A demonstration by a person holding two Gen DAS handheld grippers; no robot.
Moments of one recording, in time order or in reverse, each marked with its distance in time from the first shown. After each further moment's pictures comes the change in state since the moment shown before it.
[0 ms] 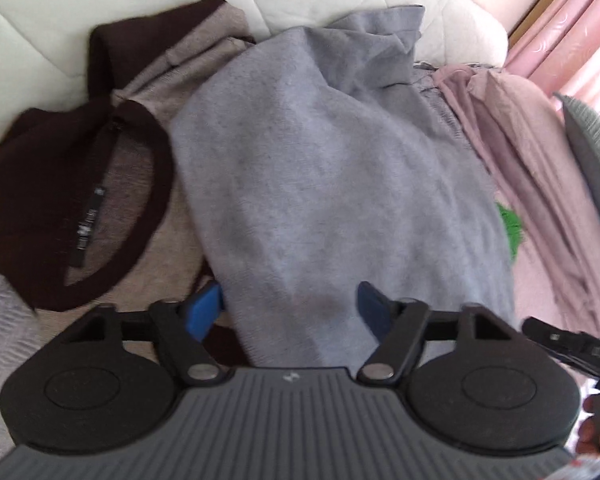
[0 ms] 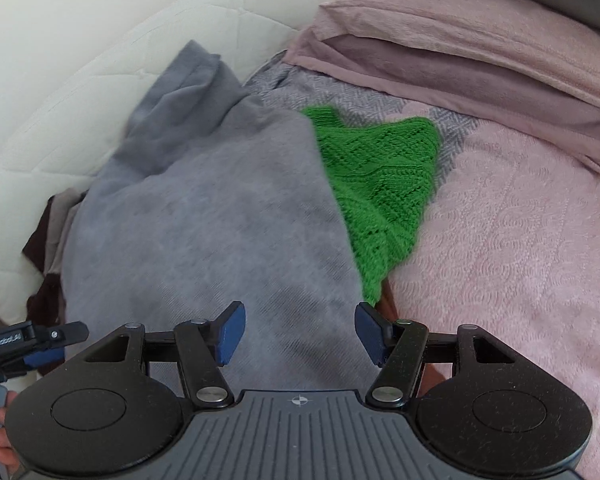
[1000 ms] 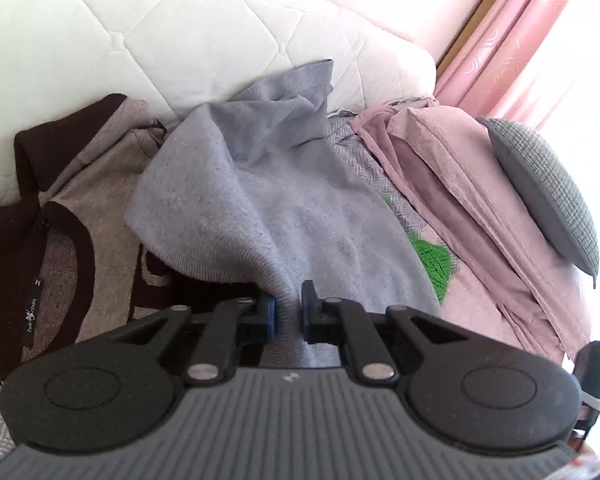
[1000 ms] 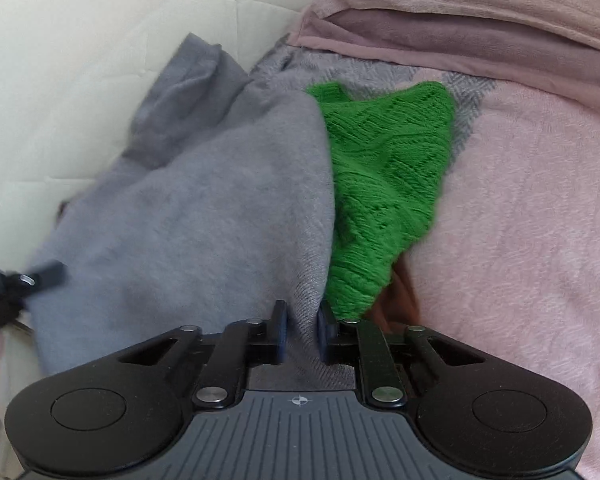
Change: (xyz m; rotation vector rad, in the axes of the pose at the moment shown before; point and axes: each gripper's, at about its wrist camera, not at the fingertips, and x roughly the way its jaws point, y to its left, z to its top) left arm -0.028 -0.044 0.020 0.114 -0.127 -0.135; right arm 0.021 -0.024 -0.009 0.056 0.033 0.109
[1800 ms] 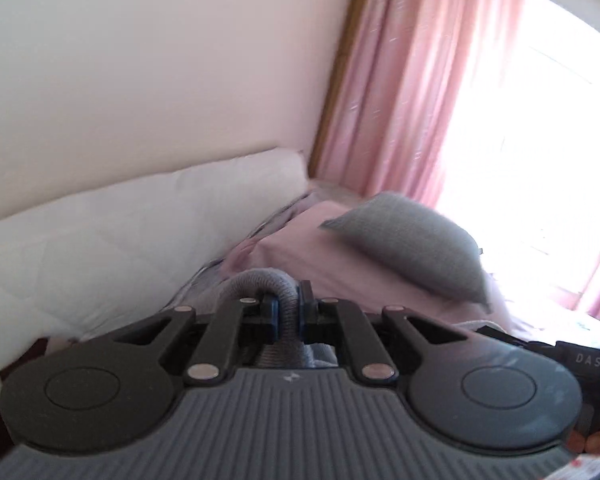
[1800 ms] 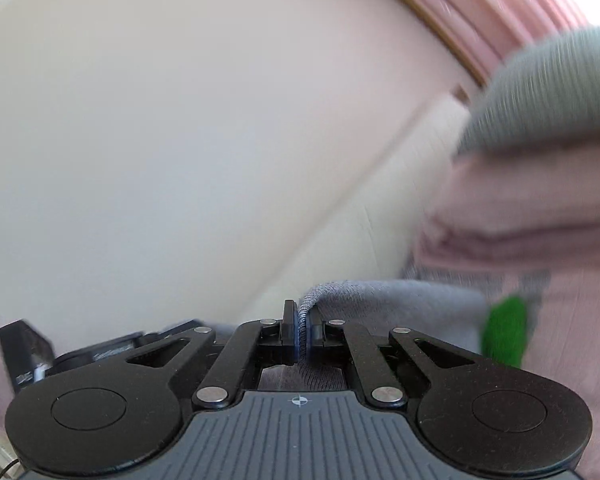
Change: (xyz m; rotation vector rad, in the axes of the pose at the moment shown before) left arm -0.164 -0.171 0.062 0.360 -0.314 -0.196; right arm -0.251 0.038 0.022 0.088 -0.587 0.412
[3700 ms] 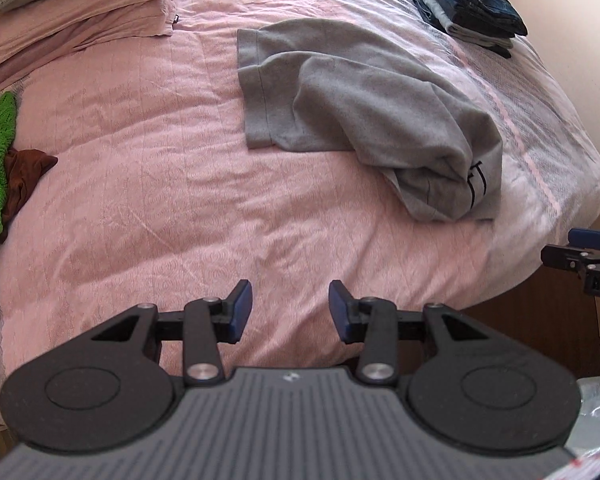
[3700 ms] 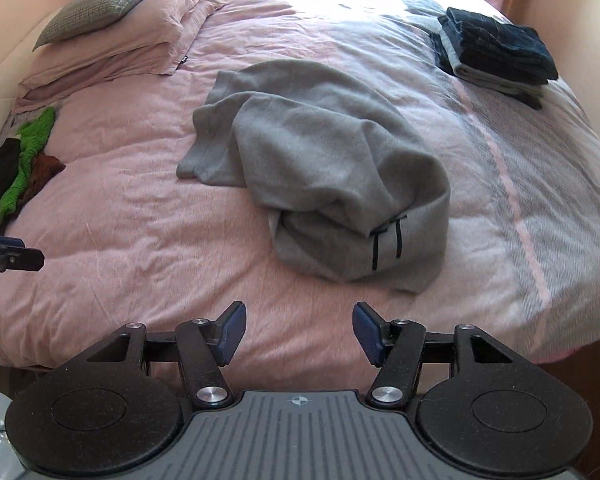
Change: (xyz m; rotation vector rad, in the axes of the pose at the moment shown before) left arm -0.176 -0.374 -0.276 0.649 0.896 -0.397; right arm -0.591 0.102 -0.244 0.191 0.348 -1.217
